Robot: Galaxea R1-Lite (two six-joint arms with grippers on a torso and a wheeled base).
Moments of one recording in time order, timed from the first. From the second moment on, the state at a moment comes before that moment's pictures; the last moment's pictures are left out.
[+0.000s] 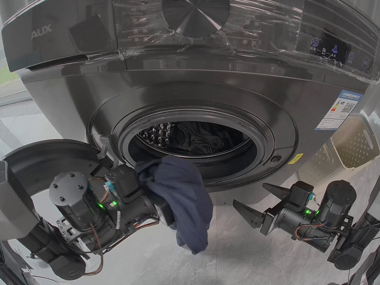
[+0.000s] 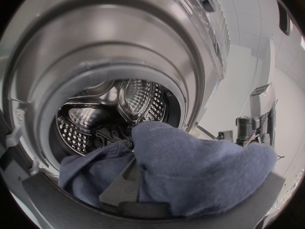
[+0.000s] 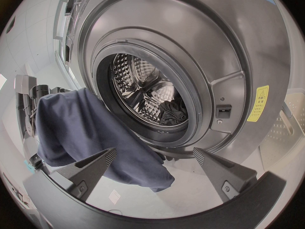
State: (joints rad) left arm -0.73 1.81 -0.35 -1.55 -0.04 -0.11; right arm 0.71 1.84 -0.20 -1.54 -0.09 0.17
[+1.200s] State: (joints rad) left arm -0.57 2.46 -1.51 -1.23 0.09 -0.09; right arm 0.78 1.79 -0.15 -1.54 -0.09 0.17
